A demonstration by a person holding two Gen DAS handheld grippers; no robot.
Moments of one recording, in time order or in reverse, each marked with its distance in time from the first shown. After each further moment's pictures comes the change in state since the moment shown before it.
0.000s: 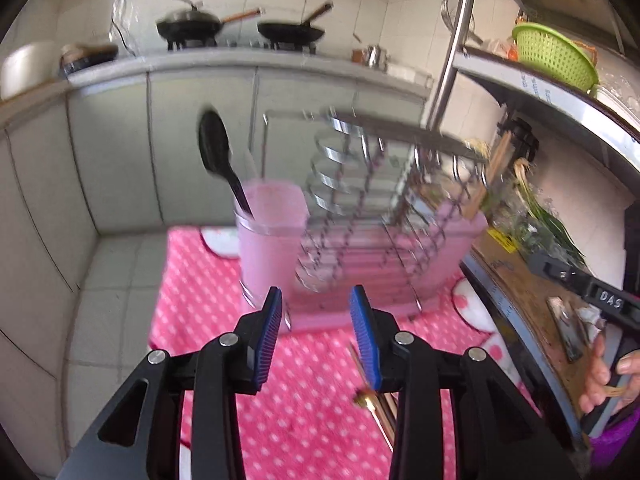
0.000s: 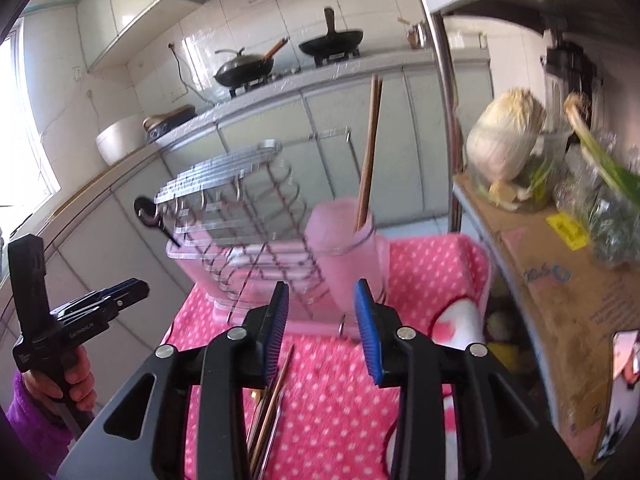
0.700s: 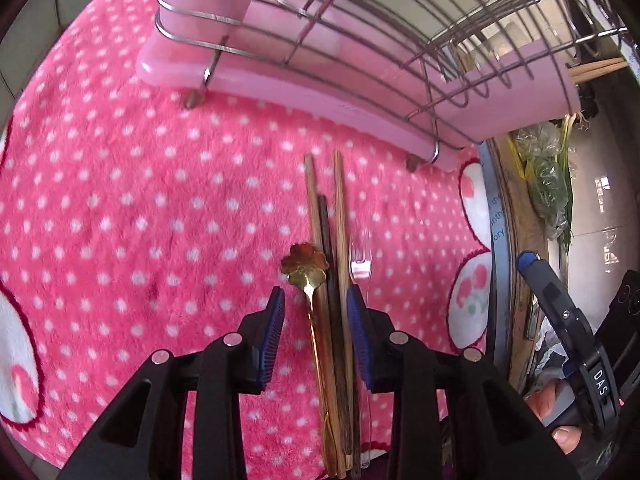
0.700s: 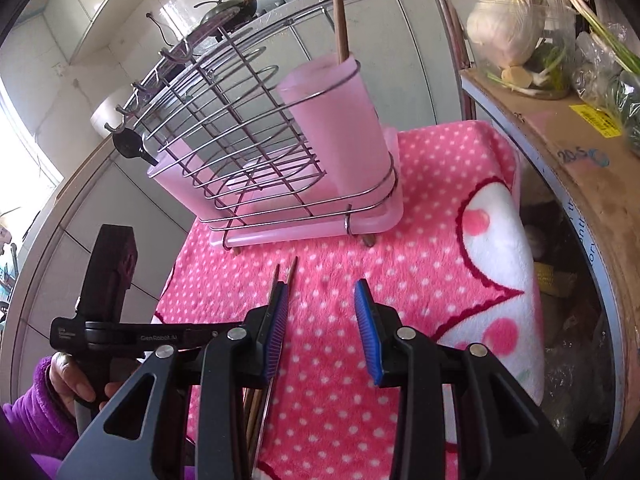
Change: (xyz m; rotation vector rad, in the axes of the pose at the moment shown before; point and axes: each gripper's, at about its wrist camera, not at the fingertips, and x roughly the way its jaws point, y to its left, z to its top) left arm 0.134 -0.020 -0.084 -0.352 0.609 -0.154; right arm 0.042 -0.024 -0.055 0.112 0.182 0.061
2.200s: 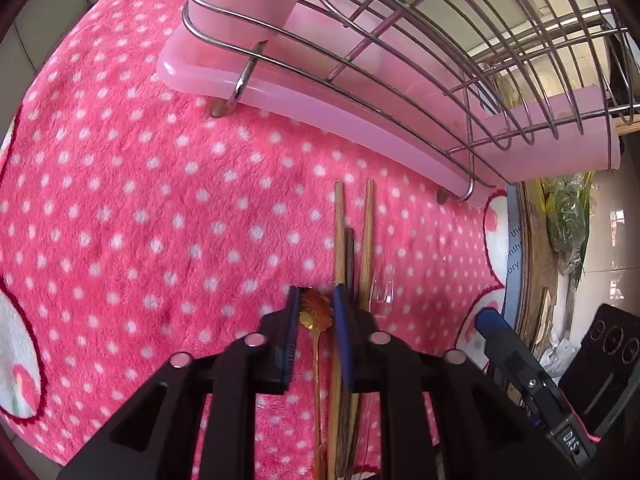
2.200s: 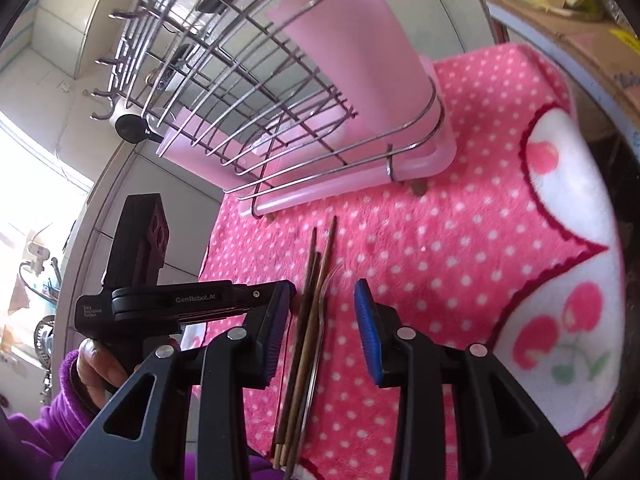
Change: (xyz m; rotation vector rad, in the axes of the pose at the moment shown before) left arm 0.005 0.009 0.027 -0.097 -0.005 0.039; right arm 0.049 -0.002 -0.002 0.133 0.201 0.198
